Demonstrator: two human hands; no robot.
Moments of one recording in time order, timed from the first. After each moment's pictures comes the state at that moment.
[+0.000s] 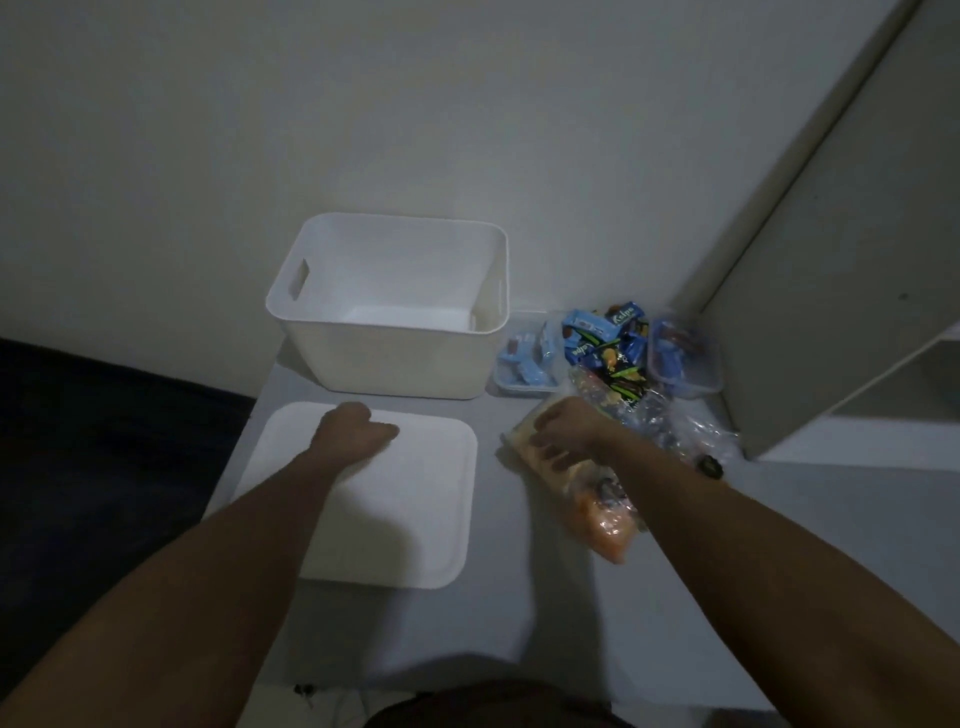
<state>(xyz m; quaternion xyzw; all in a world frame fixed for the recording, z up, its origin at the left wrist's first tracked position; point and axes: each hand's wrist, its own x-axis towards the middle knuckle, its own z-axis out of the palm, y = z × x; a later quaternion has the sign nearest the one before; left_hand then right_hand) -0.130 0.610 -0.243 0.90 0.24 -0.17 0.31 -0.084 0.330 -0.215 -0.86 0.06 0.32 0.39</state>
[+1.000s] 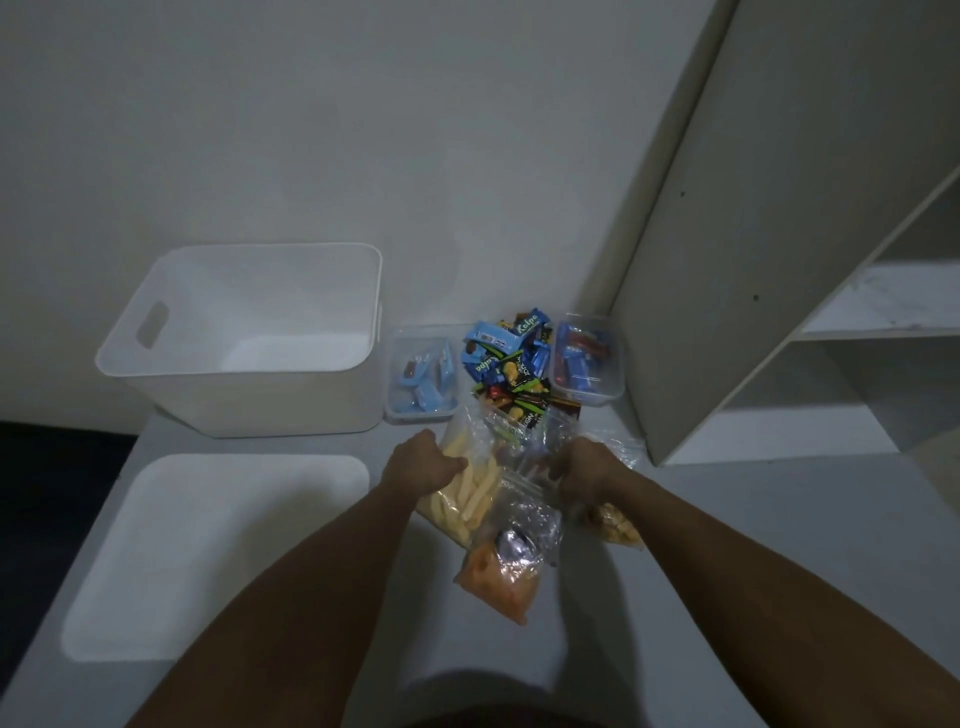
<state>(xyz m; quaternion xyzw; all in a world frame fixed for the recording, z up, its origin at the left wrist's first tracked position) -0.062 0.390 -0.277 0.92 0.16 -0.22 0.30 -0.064 0.164 -0.247 -0.94 -0.03 0.29 0.17</state>
